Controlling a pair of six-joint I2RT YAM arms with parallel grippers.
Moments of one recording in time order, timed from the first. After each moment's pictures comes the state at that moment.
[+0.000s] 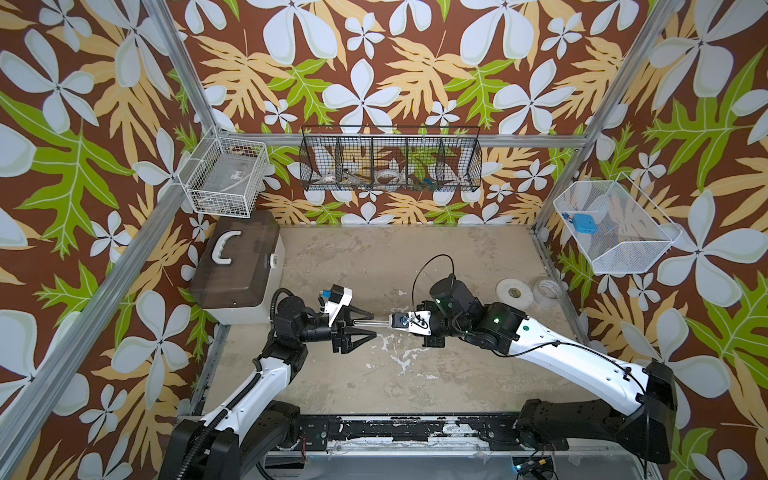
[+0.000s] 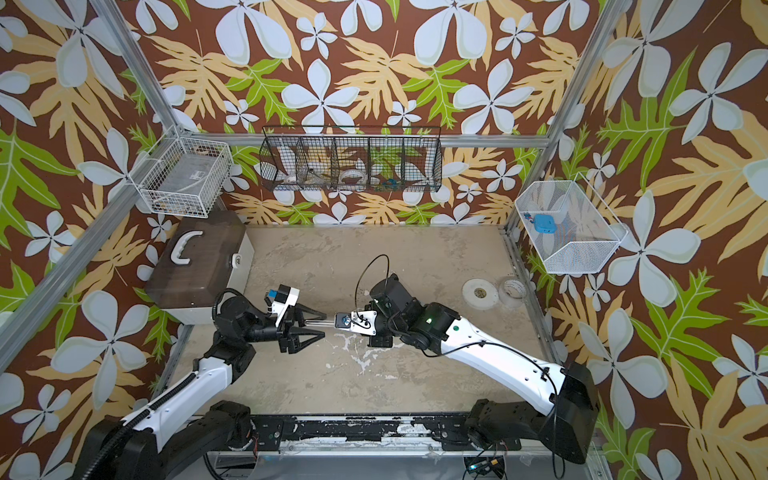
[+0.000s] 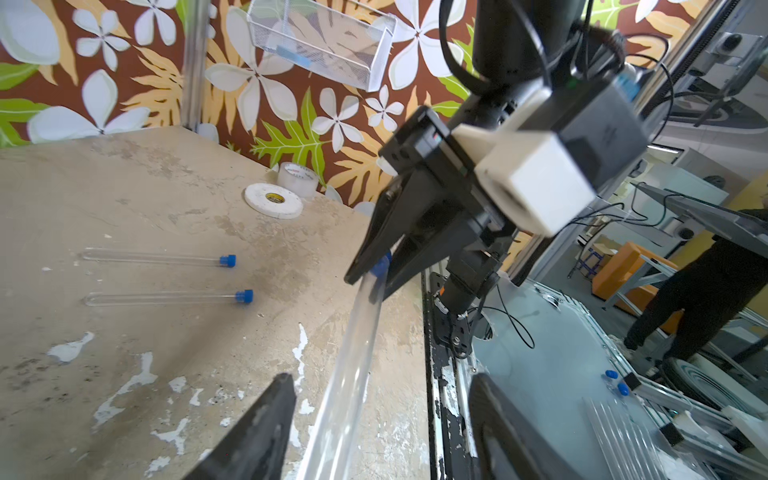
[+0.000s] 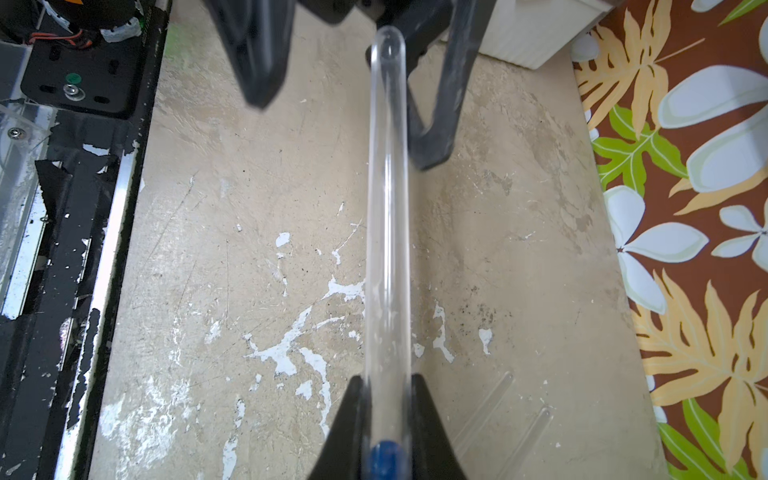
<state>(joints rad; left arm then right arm) -0.20 0.99 0.42 0.49 1.20 -0.30 0.88 1.27 1.07 -0.57 -0.17 -0.70</state>
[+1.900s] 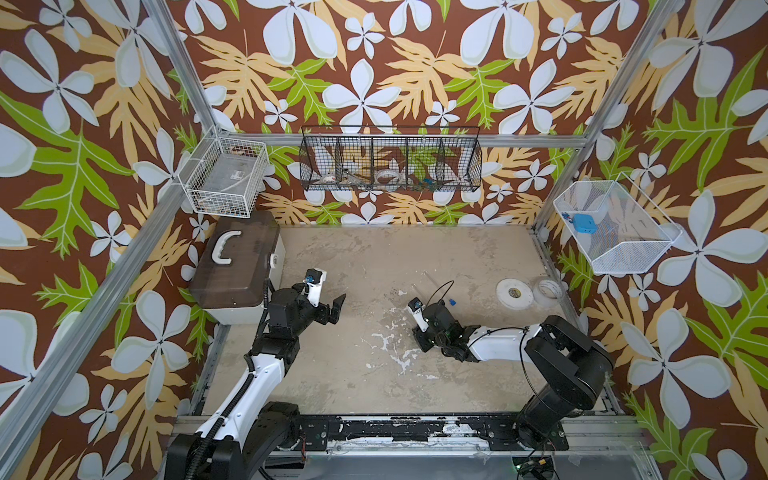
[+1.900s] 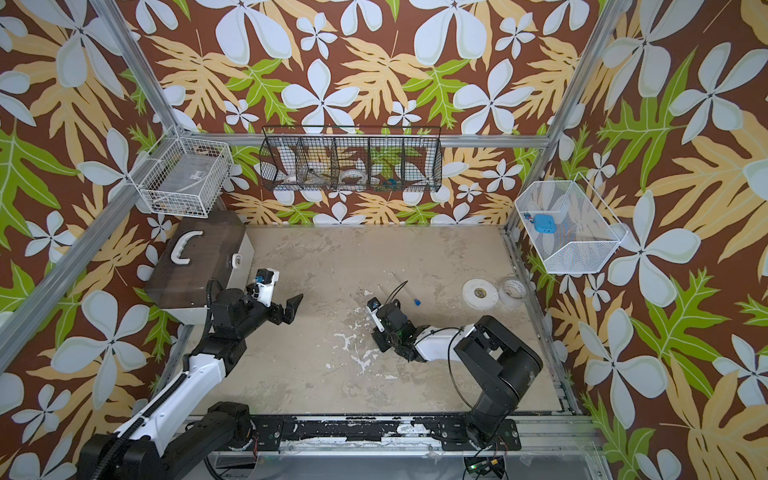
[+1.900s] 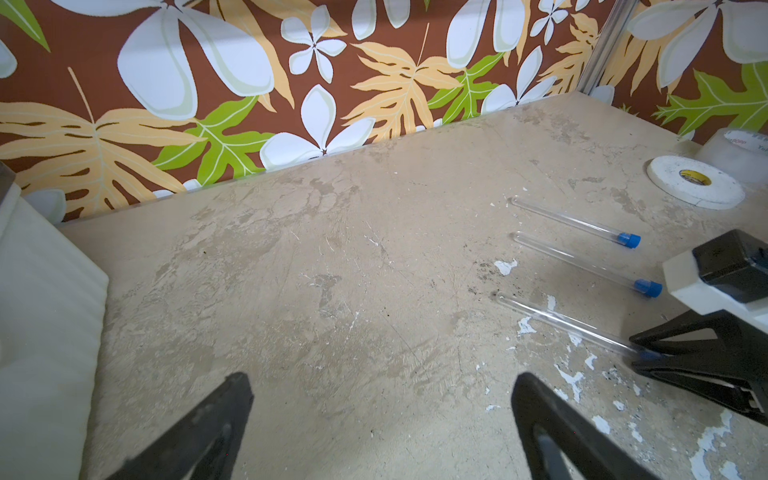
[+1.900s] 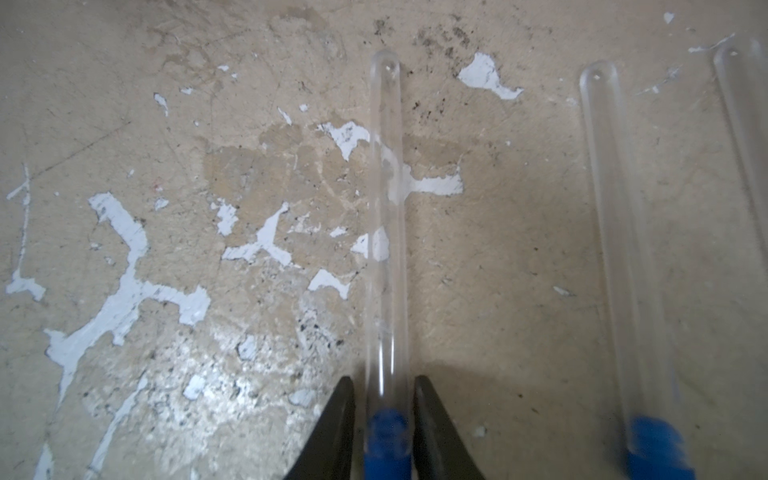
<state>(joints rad) -0.11 0.96 0.48 0.14 0.29 0.09 0.76 1.66 0.66 0.16 0.09 0.06</state>
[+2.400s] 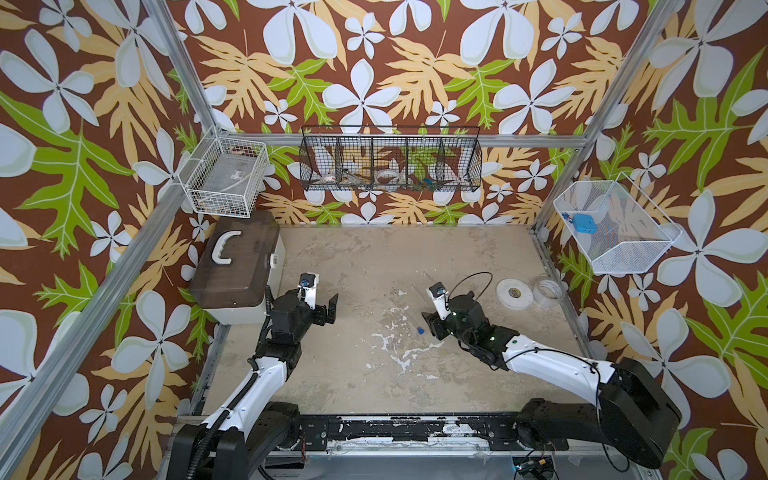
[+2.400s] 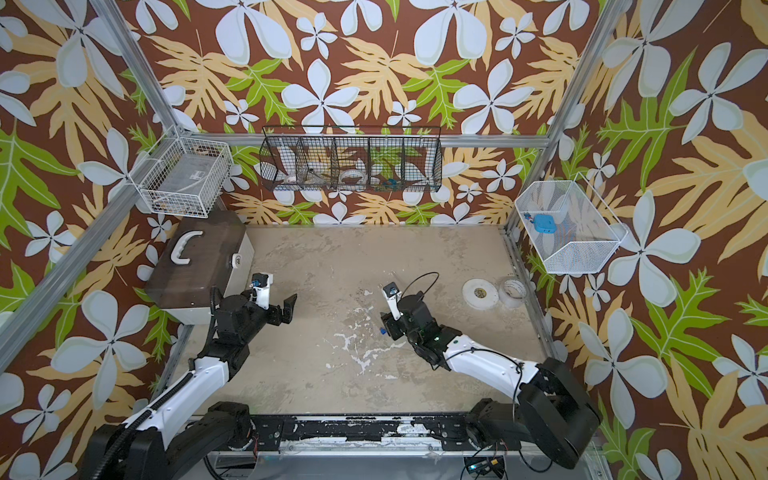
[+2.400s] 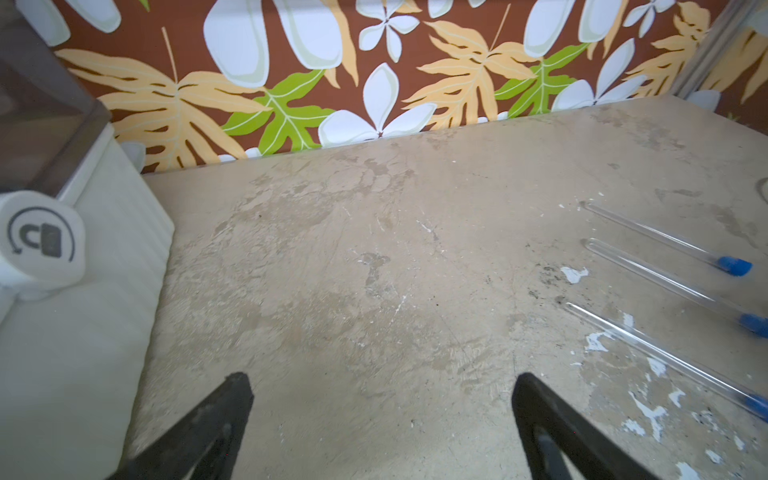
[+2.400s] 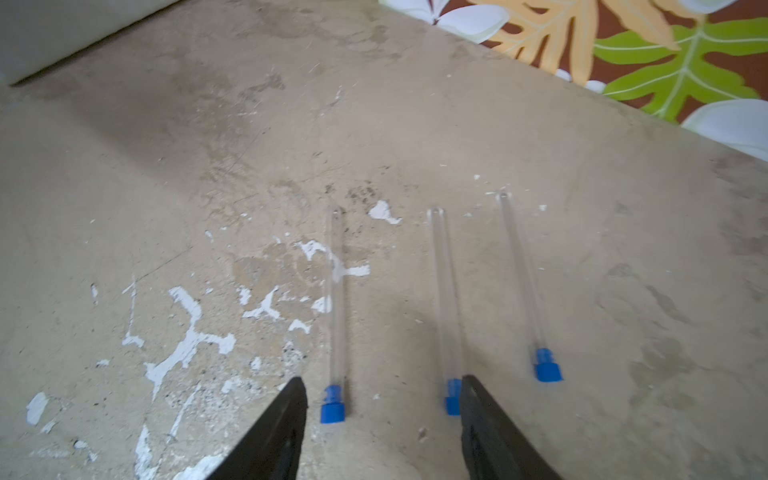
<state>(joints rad) -0.10 0.99 0.39 0.27 0.09 0.04 0.64 1.23 0.60 0.08 0.14 0.03</state>
